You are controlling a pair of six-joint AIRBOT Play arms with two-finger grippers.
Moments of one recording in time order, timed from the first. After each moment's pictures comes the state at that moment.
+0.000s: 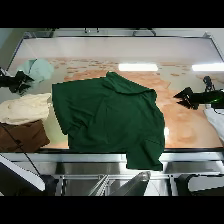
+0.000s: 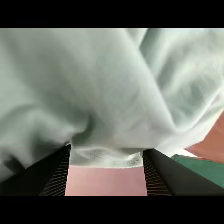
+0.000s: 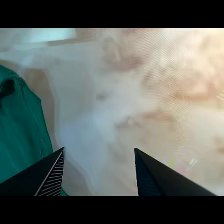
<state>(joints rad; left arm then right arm) 0.55 -2.15 2.00 0.91 -1.14 -1.42 -0.45 -1.65 1.11 -0.70 1.04 1.15</state>
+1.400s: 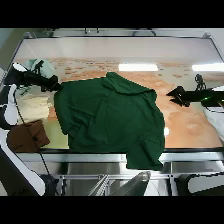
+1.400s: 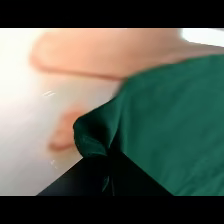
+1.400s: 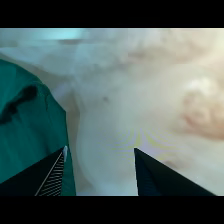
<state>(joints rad) 0.24 -2.19 1.96 0.95 -1.33 -1.28 -0.36 -1.70 1.12 -0.60 0.98 1.05</state>
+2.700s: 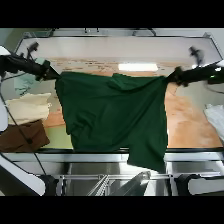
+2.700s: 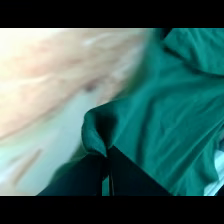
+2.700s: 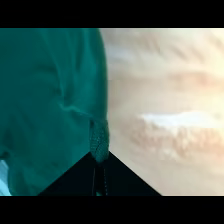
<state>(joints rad) 0.25 -1.92 2.00 0.77 -1.61 -1.29 -0.28 -1.55 1.46 -0.62 1.33 1.10</state>
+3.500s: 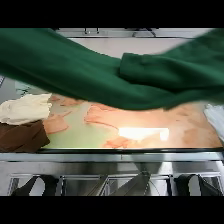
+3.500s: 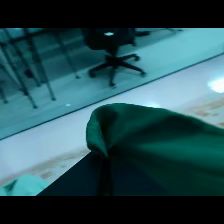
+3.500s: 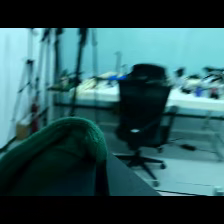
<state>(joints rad) 0.54 -0.80 2.00 0.72 -1.49 -1.09 -0.67 -0.51 1.63 -0.71 1.06 1.17</state>
